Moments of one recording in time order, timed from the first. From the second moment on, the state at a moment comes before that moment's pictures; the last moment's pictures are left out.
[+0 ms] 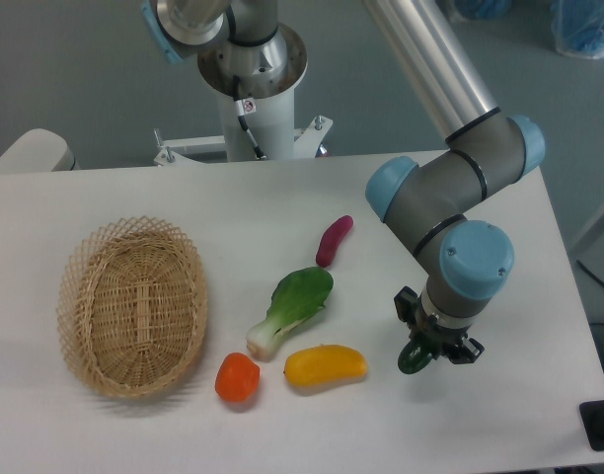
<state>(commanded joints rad) 2.58 -2.23 -1.29 -1.19 1.59 1.34</state>
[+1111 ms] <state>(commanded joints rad) 2.49 -2.19 -1.35 -1.19 1.58 1.21</state>
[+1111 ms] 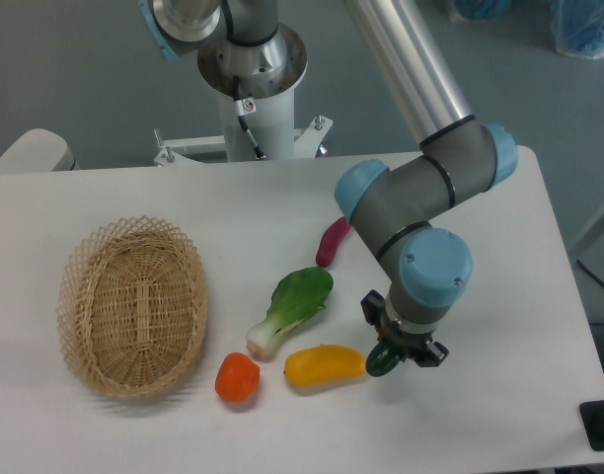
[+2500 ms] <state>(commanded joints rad) 2.11 -1.99 -1.56 -1.20 1.52 0.62</state>
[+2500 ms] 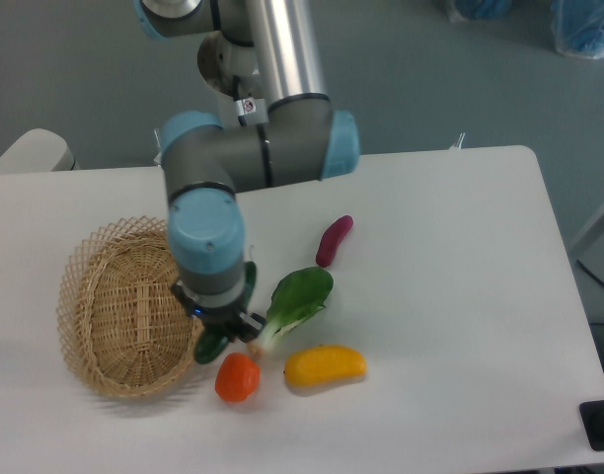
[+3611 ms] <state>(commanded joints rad) 1.96 -2.07 -1.61 -1.09 1.55 0.46</state>
